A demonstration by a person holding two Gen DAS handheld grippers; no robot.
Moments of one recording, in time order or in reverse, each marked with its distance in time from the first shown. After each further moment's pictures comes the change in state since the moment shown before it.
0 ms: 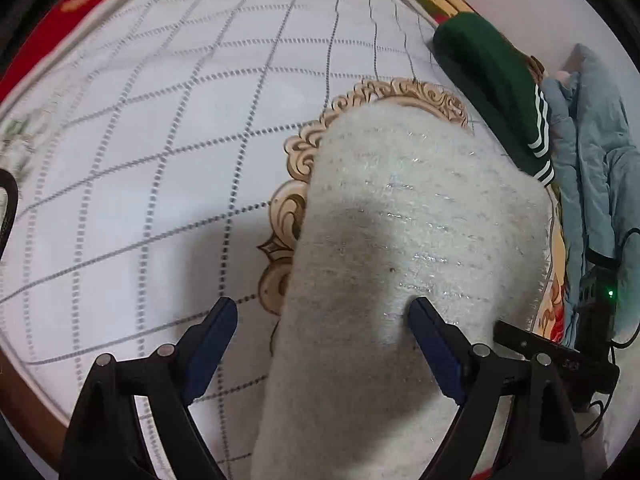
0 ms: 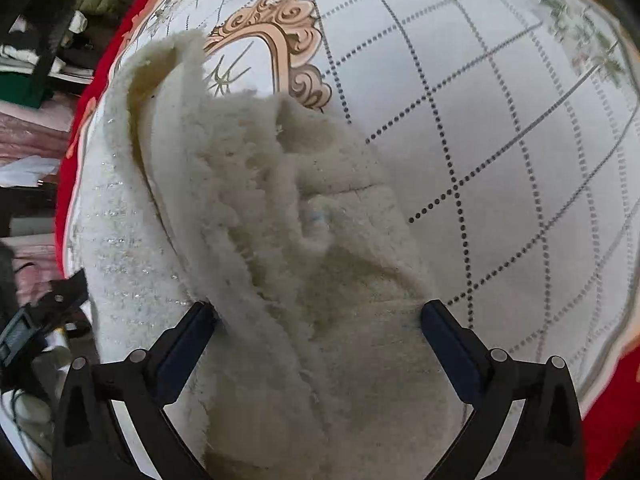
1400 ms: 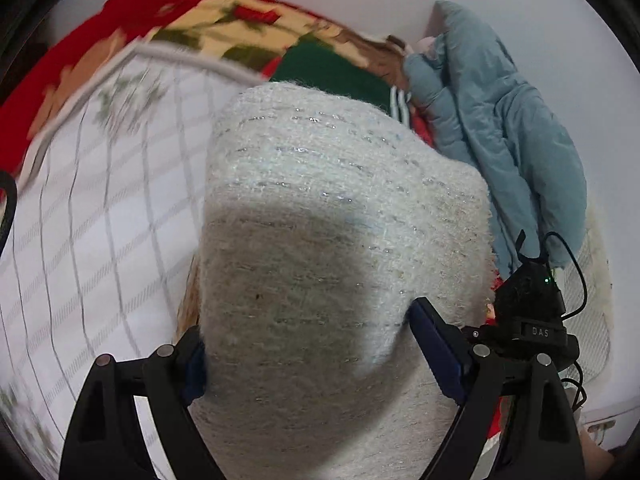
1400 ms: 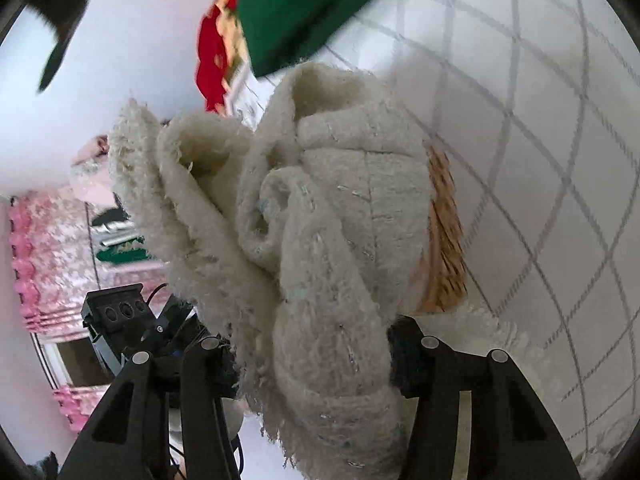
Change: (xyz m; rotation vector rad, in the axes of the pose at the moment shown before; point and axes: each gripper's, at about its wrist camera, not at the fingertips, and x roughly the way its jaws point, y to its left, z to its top) left arm -0.067 -0.134 0.124 0.449 -0.042 -0.235; right arm -0.072 -0.046 0.017 0.480 -0.168 0.669
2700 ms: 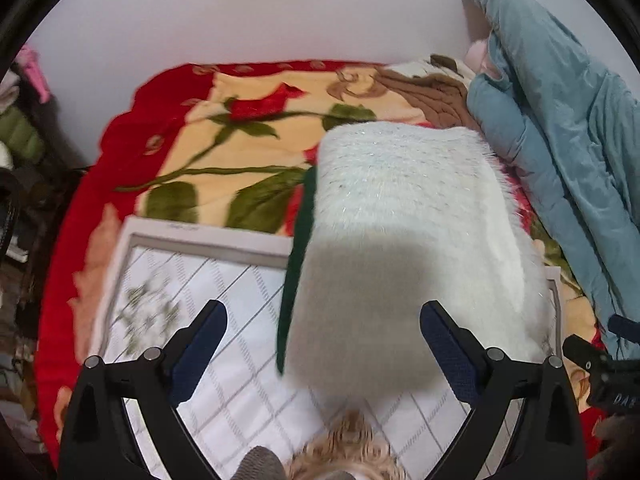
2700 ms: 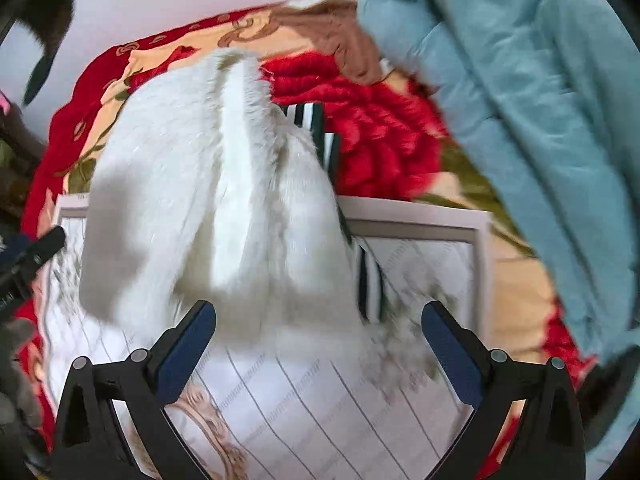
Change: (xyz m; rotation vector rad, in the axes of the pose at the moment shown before) left arm 0.085 -0.066 0.222 0.187 -0.095 0.442; right arm -0.085 0.171 0.218 -0.365 -0.385 -1.003
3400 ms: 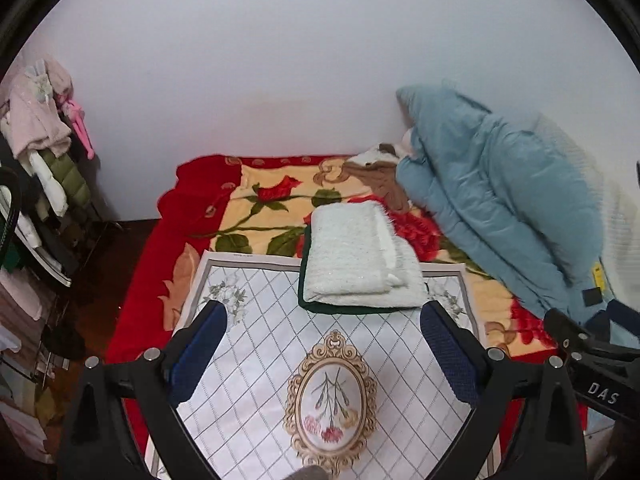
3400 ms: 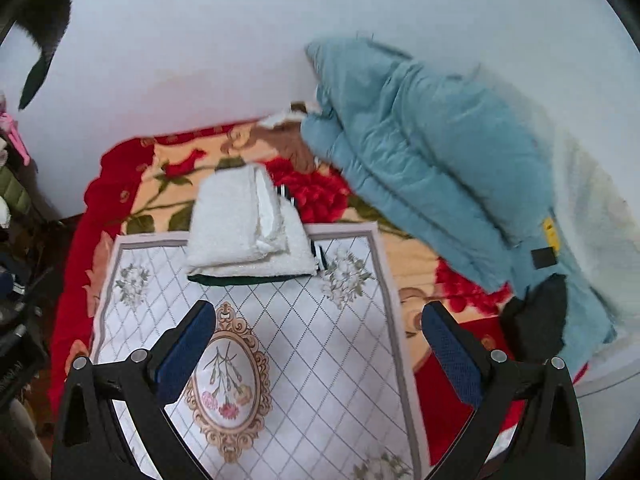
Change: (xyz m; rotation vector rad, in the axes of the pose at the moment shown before) left arm -0.363 0.002 -0.115 0.061 -0.271 -0.031; right arm -0.417 0.038 -0.246 0.136 -0.350 -0.126
